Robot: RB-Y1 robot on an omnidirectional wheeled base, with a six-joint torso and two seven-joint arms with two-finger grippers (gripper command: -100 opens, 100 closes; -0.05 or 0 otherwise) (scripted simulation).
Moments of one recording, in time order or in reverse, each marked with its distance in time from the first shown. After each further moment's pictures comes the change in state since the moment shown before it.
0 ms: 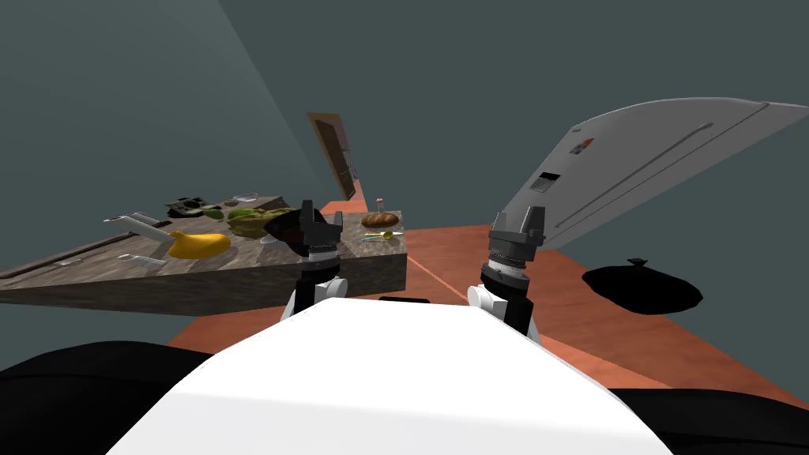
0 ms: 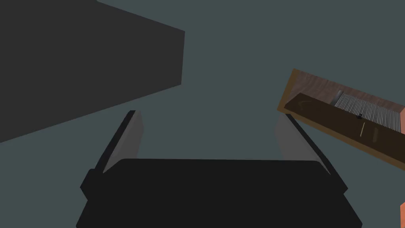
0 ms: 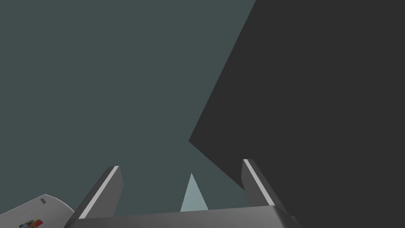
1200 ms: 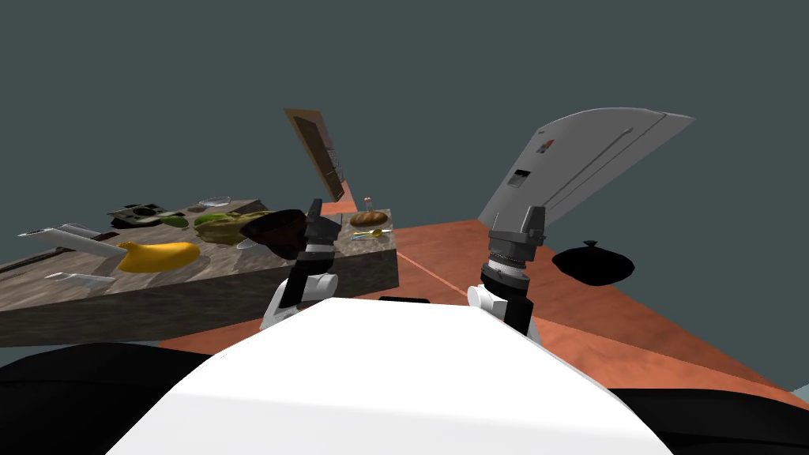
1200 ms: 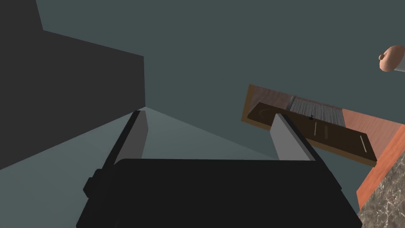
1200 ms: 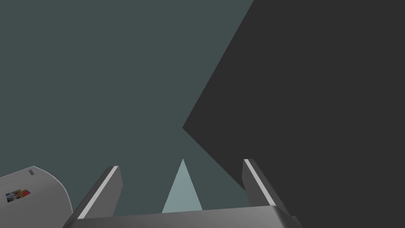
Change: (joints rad) left arm -0.056 0.105 0.093 -0.021 0.012 0.275 0.051; right arm 0.000 0.000 0.000 0.000 0.000 0.000 0.000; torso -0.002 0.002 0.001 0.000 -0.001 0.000
